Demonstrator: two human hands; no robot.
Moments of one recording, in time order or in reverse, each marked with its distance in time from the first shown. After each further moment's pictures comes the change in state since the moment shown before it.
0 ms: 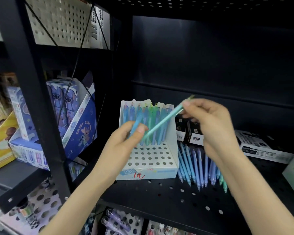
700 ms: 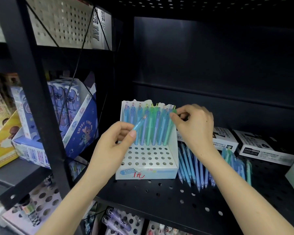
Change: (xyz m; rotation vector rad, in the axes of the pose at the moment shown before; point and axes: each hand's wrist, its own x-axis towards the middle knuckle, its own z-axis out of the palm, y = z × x) left_hand -0.003 -0.010 -0.010 0.107 0.131 0.028; right_hand 0.025 0.046 0.015 -0.844 0.198 -0.381
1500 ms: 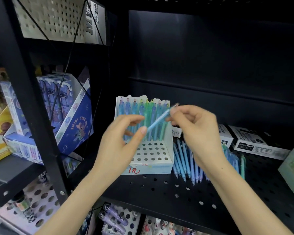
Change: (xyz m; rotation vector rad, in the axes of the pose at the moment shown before) left_hand -0.001 0.004 0.019 0.215 0.022 0.284; right_hand -0.028 -0.028 -0.046 0.682 -0.231 0.278
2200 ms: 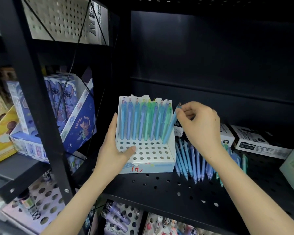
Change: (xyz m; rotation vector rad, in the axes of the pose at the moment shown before) left_hand -0.014 -0.047 0.000 -0.044 -0.052 -0.301; right_hand 0.023 0.021 -0.003 -0.562 0.149 -0.222
